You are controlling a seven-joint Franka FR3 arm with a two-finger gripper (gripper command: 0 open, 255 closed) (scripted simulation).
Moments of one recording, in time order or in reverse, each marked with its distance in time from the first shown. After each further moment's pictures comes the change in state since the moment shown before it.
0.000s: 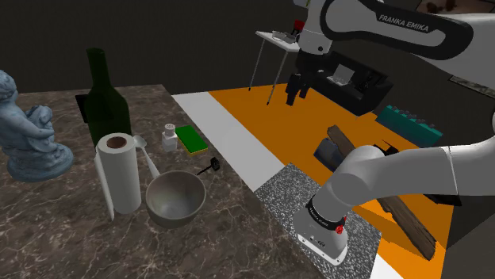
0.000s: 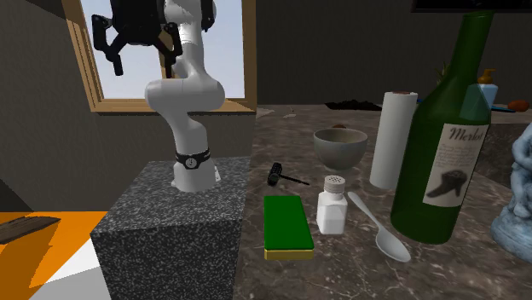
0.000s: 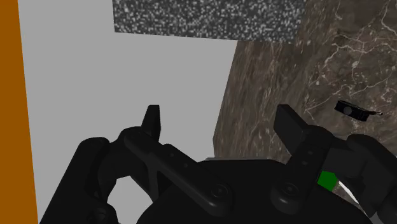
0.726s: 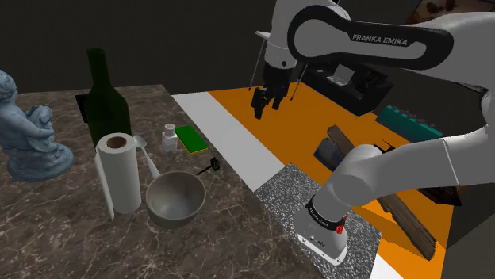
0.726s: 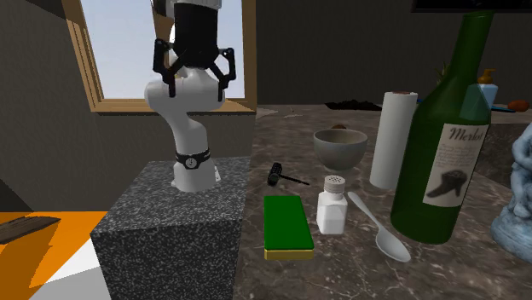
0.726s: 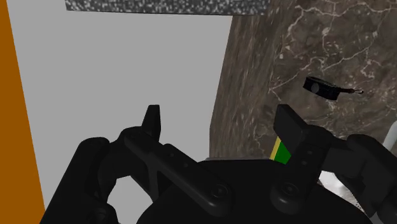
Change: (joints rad) arm 0.056 0.100 0.212 -0.040 0.104 0.174 0.254
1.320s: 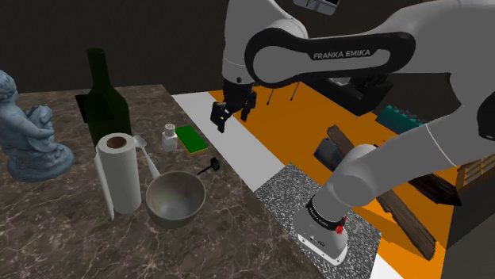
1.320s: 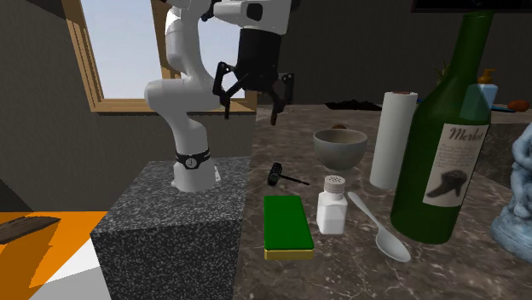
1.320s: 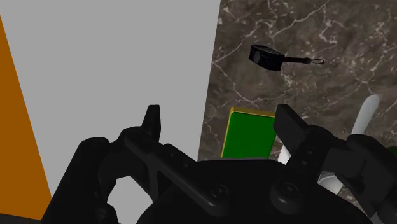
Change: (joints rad) arm 0.015 0.232 0.222 0.092 0.013 0.165 0.277
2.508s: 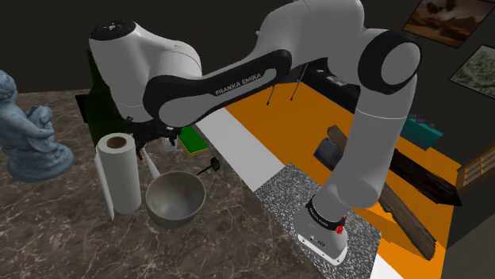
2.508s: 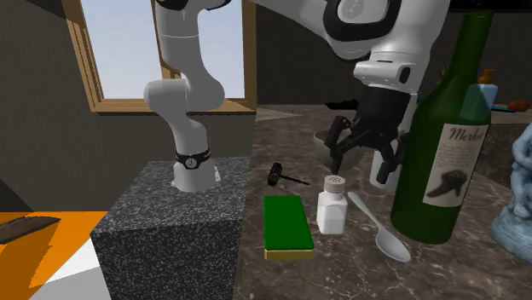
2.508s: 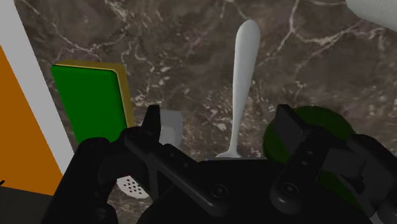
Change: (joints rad) arm 0.122 0.765 0.232 0.531 -0.486 0.041 0.669
